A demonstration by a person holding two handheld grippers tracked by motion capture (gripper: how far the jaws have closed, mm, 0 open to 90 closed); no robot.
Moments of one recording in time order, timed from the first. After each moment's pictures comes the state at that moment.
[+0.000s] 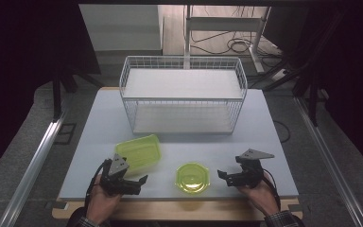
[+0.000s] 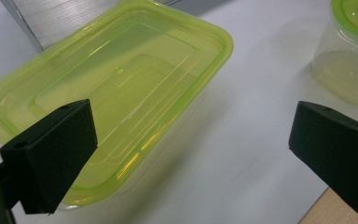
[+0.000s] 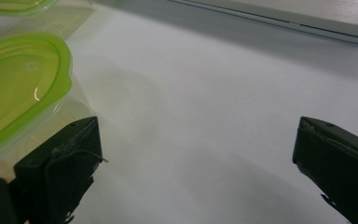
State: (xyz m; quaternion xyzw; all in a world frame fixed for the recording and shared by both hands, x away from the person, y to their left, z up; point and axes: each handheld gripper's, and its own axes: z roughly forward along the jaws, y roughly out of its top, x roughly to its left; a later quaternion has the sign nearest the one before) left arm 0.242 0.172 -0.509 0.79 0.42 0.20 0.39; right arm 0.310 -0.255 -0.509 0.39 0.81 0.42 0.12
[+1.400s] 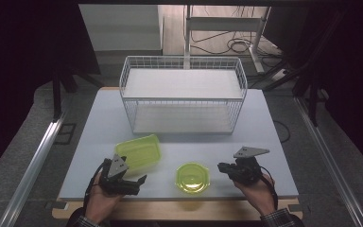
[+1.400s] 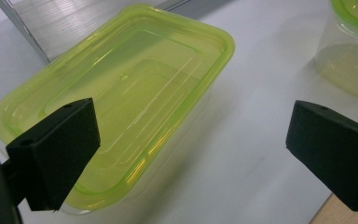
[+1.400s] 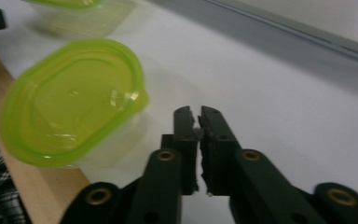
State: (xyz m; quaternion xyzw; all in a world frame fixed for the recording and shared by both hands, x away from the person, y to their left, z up) left arm 0.241 0.175 -0.510 0.80 0.40 0.23 0.39; right arm 0.298 -0.233 -0.472 0.35 0.85 0.39 0.10
